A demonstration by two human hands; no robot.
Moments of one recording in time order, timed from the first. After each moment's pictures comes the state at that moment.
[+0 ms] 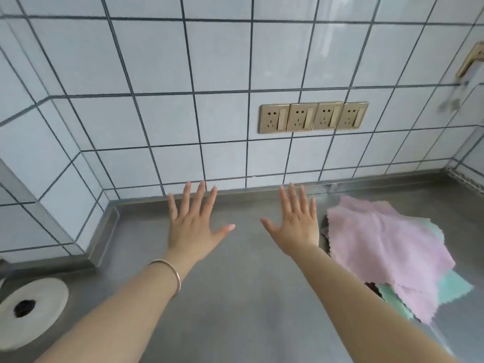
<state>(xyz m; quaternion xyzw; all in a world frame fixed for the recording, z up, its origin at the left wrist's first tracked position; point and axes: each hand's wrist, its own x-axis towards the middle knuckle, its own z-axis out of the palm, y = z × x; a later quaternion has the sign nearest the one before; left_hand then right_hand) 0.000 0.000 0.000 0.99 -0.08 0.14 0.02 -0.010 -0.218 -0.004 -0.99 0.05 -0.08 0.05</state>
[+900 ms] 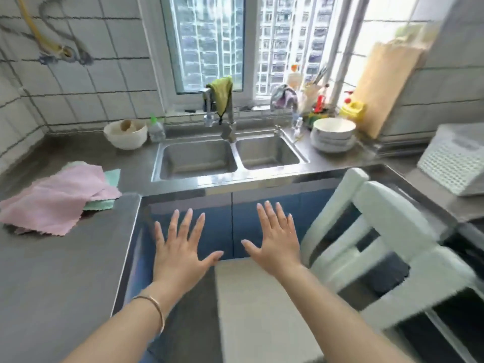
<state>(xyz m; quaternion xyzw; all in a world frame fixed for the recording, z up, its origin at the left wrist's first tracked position) -0.366 -0.046 -0.034 0.64 -0.76 0.07 0.05 -0.574 -0.039 -0.029 -0.71 0.69 -0.14 0.02</state>
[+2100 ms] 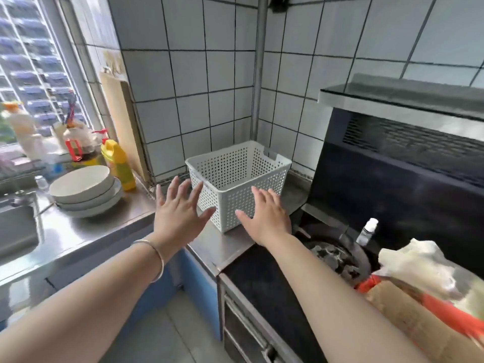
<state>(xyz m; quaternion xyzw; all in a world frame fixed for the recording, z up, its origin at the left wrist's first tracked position) -1.205 -0.135 0.065 0.41 -0.90 0.06 0.13 -1.348 -0.010 0.065 -0.46 0.86 -0.22 0.02</state>
